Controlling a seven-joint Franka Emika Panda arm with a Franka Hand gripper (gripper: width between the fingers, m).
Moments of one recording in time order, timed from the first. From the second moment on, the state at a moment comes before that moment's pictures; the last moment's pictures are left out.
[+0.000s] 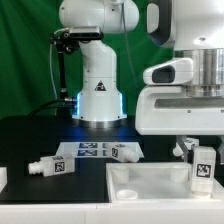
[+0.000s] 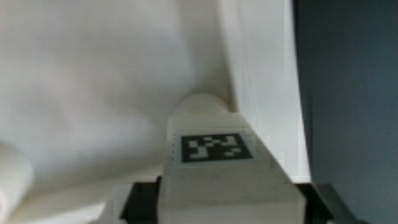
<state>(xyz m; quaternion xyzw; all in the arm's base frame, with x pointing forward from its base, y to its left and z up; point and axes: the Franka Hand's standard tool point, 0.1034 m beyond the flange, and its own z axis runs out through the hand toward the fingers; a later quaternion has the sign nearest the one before) 0.635 0.116 0.077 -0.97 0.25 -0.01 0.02</state>
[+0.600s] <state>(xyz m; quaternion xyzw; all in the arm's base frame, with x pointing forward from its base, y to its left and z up) 0.638 0.117 0.076 -0.81 0.59 0.01 0.07</state>
